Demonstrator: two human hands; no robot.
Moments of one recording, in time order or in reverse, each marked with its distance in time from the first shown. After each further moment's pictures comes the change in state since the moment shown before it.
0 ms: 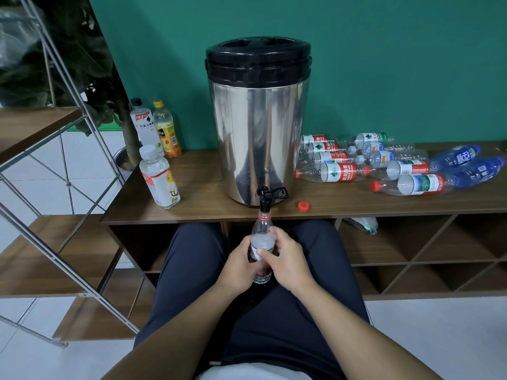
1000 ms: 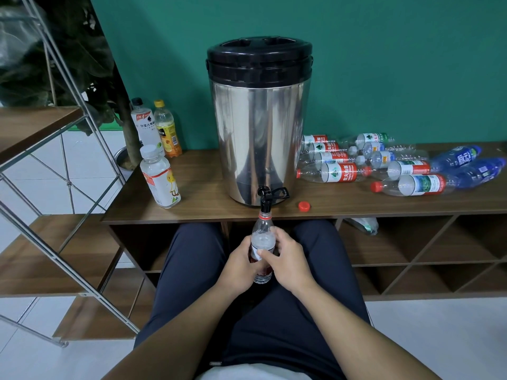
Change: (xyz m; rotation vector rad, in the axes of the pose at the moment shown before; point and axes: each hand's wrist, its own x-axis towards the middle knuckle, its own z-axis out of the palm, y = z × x) left_hand 0.001 -0.002 0.001 -0.008 -0.009 0.000; right_hand -0.003 -0.006 -0.001 0.030 0.013 -0.024
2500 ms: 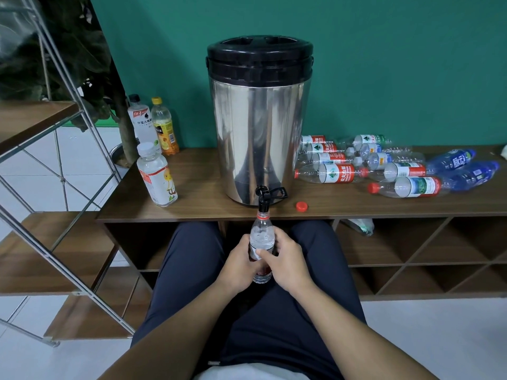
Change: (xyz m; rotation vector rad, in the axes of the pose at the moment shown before) left_hand 0.006 0.000 0.004 0.085 0.018 -0.014; right_hand -0.006 -0.011 -0.004 0.007 0.013 0.024
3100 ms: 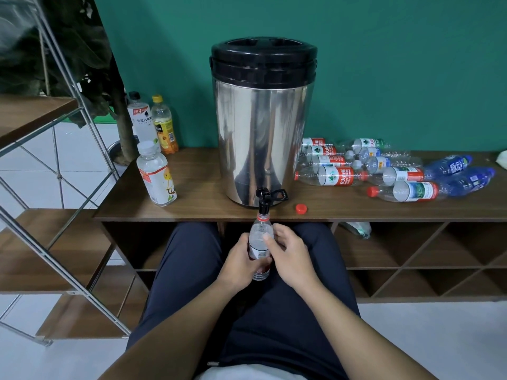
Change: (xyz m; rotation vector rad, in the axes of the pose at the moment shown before) left_hand 0.007 0.003 0.001 -0.020 0.030 -0.032; right_hand 0.002 -0.019 -0.015 0.063 0.038 0.040
